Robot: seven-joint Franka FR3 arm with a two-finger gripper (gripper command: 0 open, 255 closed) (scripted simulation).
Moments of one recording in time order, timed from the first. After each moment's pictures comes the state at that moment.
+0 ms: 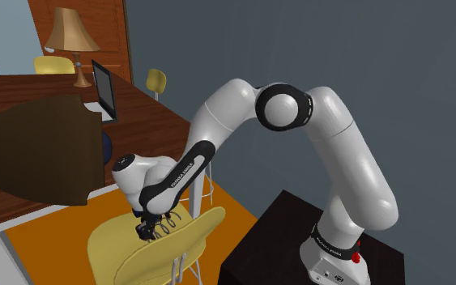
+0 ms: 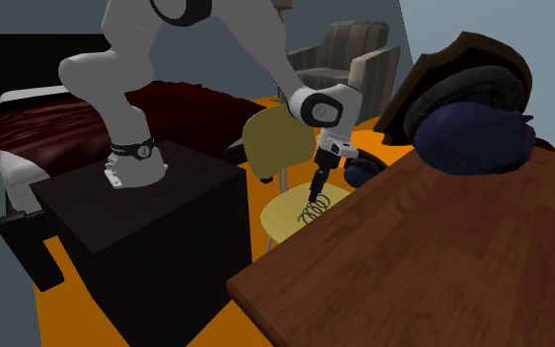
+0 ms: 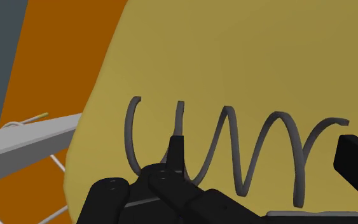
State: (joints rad) arm 0.31 0.76 0.26 -1.77 -0.44 2.23 0.59
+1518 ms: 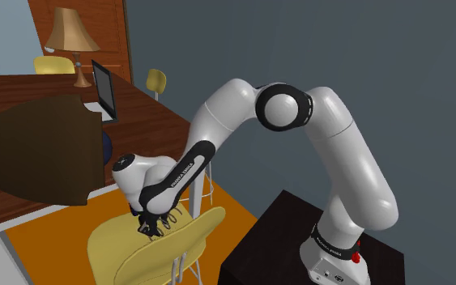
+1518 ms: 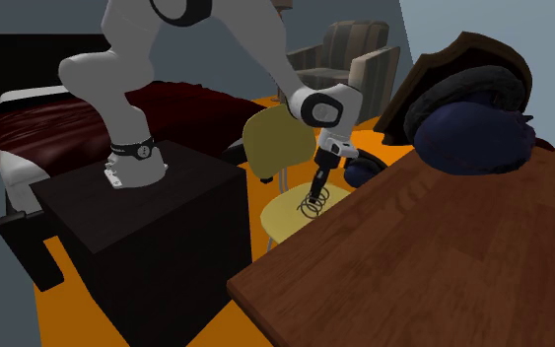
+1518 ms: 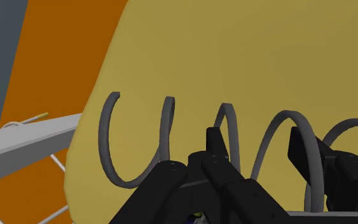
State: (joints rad) arm 0.31 0.76 0.26 -1.77 -0.44 2.23 0.59
